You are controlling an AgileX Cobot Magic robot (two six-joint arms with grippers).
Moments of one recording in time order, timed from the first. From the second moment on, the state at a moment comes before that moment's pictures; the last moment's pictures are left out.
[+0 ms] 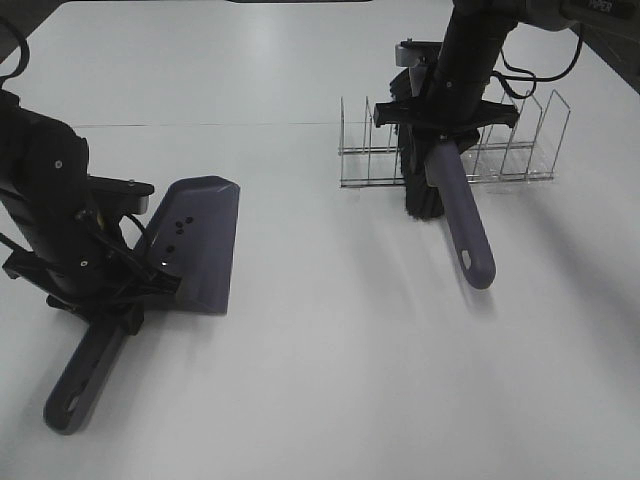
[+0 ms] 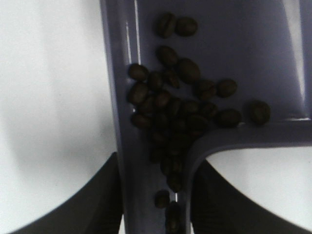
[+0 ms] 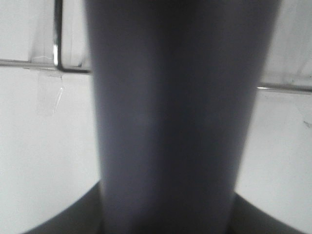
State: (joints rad) left arm -0.41 1.99 -1.01 0.03 0.62 -0.25; right arm 0.22 2.48 -2.17 0.07 1.22 0.13
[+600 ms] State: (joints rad) left arm -0.41 1.99 -1.01 0.03 0.63 -0.25; right arm 0.21 2.48 -2.17 0.12 1.22 0.12
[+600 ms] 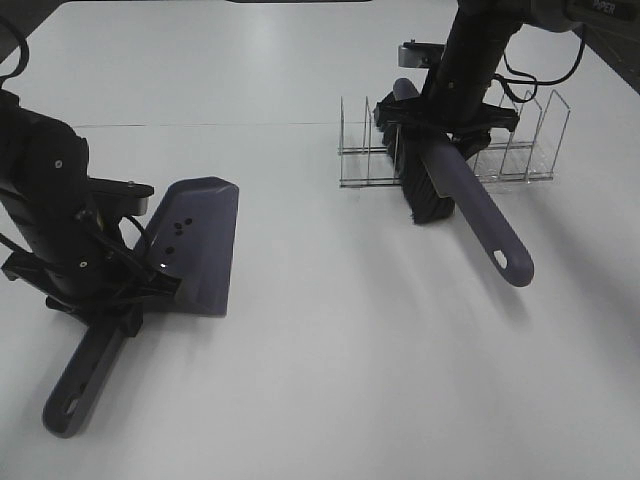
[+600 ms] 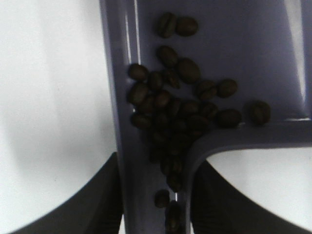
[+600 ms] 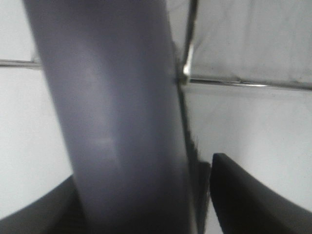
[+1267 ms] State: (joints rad) left arm -0.41 1.99 -1.01 0.03 0.63 -0.25; right arm 0.21 2.46 -2.17 0.14 1.22 0.12
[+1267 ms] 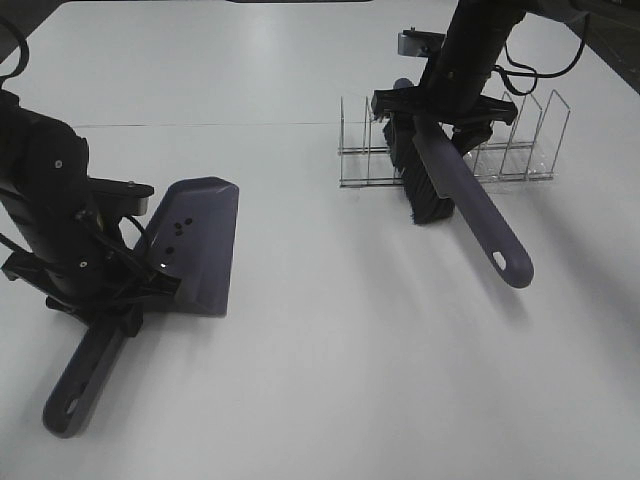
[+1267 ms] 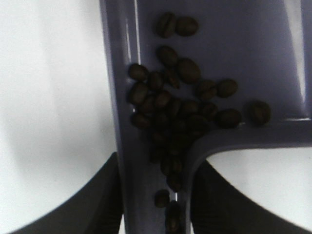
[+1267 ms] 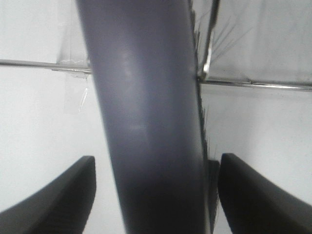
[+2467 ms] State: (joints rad) left arm -0.41 2.09 -1.21 0.03 0.70 -0.23; right arm 0.21 2.14 -2.13 0.10 1.22 0.12
